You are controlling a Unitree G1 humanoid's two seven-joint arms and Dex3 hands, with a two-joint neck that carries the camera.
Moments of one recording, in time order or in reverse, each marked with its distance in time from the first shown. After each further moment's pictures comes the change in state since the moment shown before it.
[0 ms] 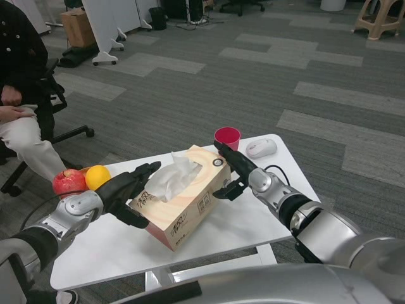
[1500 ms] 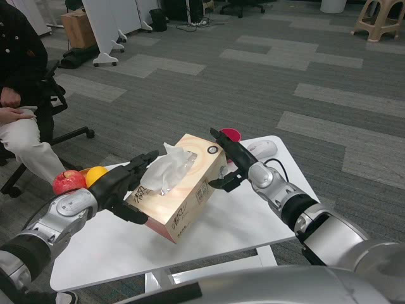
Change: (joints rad) left arm 0.083 0.047 0.260 -0.149 0.145 0.000 -0.024; right arm 0.039 -0.027 -0.035 -0.169 0.020 0.000 -0.014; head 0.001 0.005
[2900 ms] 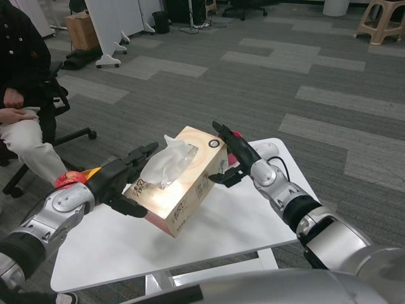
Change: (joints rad) left arm 0.003 0.036 0.055 -0.080 0.029 -0.001 -0.001; right arm 0.010 0.002 -0.053 -0.058 0.000 -0.006 0.001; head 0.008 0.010
